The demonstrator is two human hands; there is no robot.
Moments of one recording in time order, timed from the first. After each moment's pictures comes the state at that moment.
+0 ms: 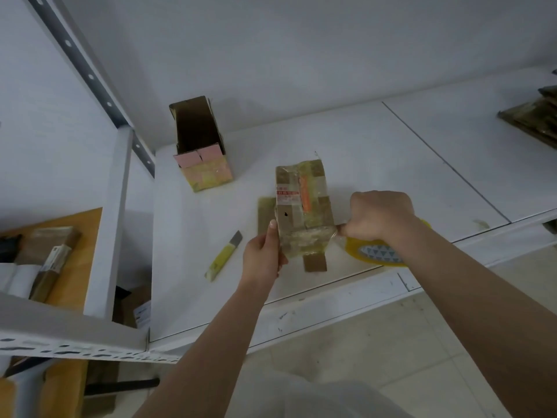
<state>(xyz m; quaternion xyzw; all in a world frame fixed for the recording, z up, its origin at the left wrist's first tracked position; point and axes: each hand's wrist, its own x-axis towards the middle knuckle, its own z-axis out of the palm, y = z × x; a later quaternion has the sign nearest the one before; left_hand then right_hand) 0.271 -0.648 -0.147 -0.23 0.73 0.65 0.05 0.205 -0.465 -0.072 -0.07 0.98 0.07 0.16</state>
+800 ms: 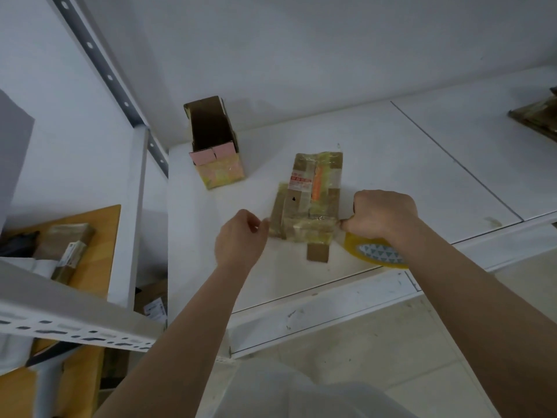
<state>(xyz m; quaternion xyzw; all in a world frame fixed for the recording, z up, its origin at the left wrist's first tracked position) 0.254 -0.707 -0.134 -0.18 0.93 0.31 -0.02 0.212 -0.483 -0.075 -0.04 0.99 0.04 0.15</state>
